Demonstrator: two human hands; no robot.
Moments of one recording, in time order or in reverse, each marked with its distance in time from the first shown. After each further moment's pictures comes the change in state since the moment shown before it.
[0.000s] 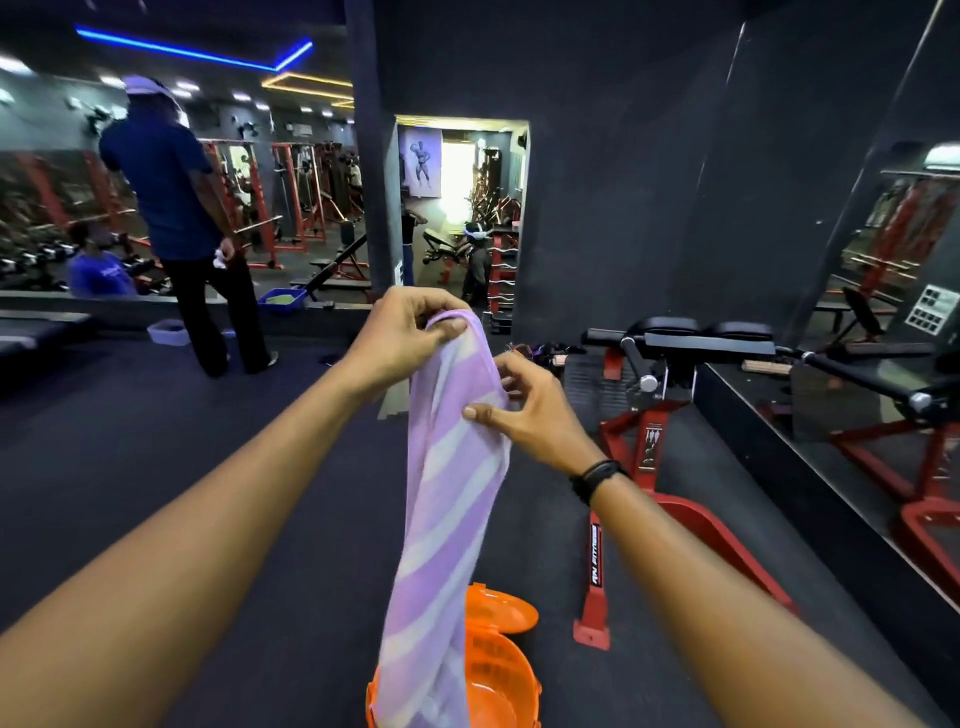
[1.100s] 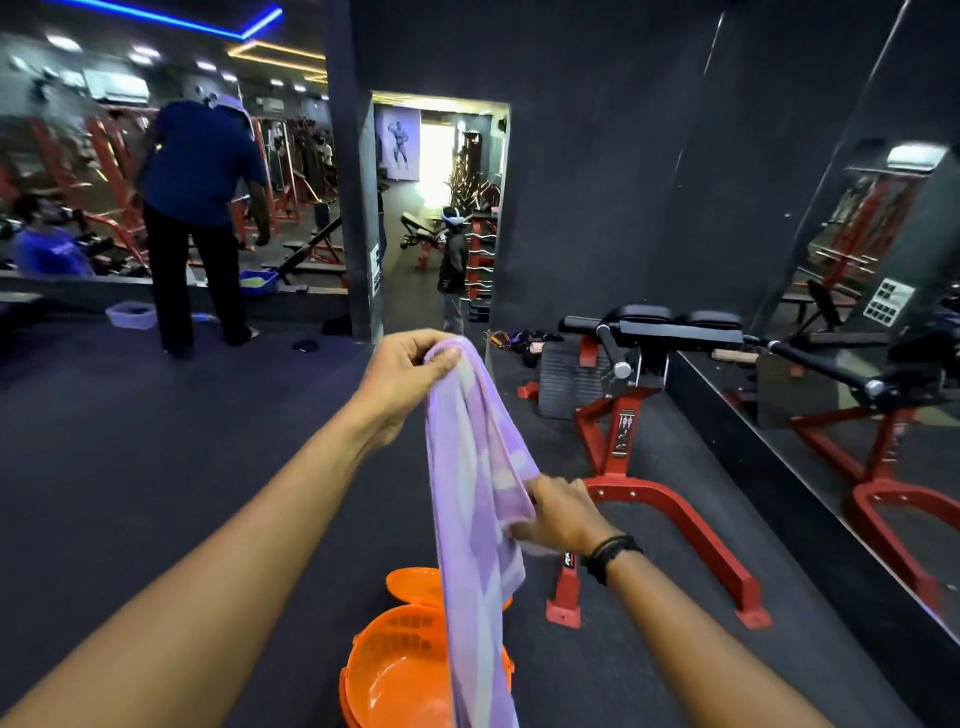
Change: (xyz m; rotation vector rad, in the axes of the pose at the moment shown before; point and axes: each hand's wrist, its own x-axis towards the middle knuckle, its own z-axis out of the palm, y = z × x) left_hand -0.033 -0.013 0.060 -0.433 0.110 -0.294; right_hand -0.094 0.073 -0.009 -0.833 -0.395 0.474
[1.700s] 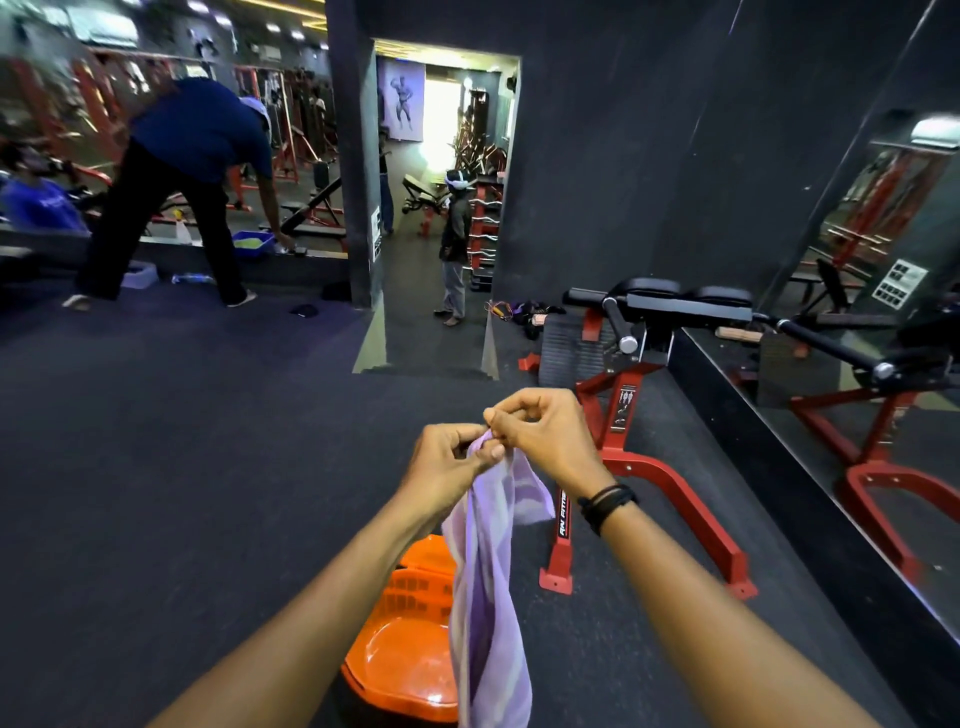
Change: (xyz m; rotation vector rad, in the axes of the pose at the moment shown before) left_hand -0.068 -0.095 0.038 -0.021 -0.147 -0.141; right_hand 0.010 -0.041 -0.037 0.822 0.347 -0.014
